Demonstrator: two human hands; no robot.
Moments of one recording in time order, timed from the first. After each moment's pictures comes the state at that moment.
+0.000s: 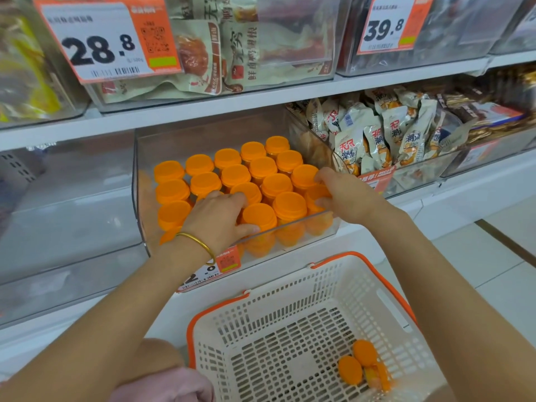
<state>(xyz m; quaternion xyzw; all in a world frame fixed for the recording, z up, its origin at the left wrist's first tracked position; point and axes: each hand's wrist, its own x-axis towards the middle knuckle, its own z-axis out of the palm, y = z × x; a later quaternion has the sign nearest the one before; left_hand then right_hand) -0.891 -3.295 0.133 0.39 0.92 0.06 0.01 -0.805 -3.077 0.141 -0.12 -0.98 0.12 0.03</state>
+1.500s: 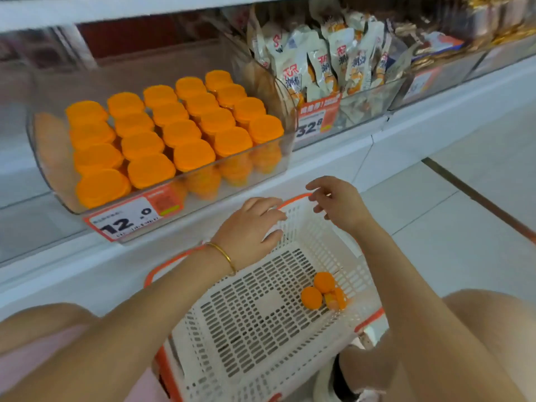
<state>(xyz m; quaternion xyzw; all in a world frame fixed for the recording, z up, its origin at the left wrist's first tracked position) -0.795 -3.244 0.019 0.58 0.79 0.20 0.06 -0.695 -3.062 0.033 -0.31 -0.83 0.44 0.12</state>
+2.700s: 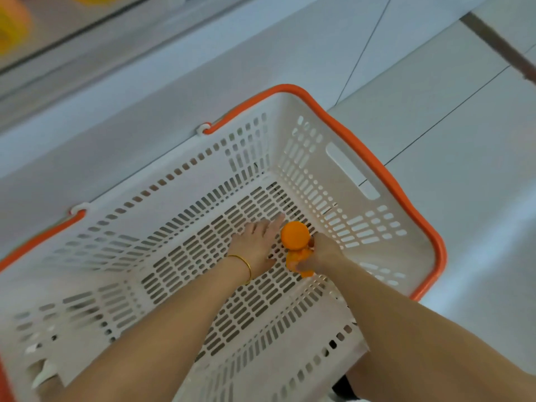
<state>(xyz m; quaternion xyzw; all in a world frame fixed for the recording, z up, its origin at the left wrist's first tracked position) -0.743 -3.160 -0.304 0.53 0.79 -0.04 0.31 -0.626 -3.046 -0.275 -0.50 -0.70 0.38 -0.34</state>
